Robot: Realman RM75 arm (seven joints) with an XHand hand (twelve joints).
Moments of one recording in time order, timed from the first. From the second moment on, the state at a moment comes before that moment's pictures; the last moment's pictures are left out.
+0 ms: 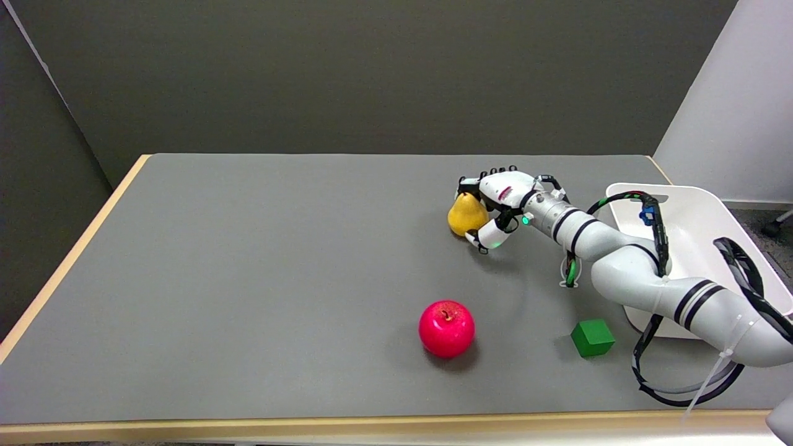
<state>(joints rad) 0.37 -0.86 -2.06 1.17 0.71 0.04 0.15</state>
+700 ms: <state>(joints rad) 0.37 -0.87 -2.07 1.17 0.68 0.07 0.15</state>
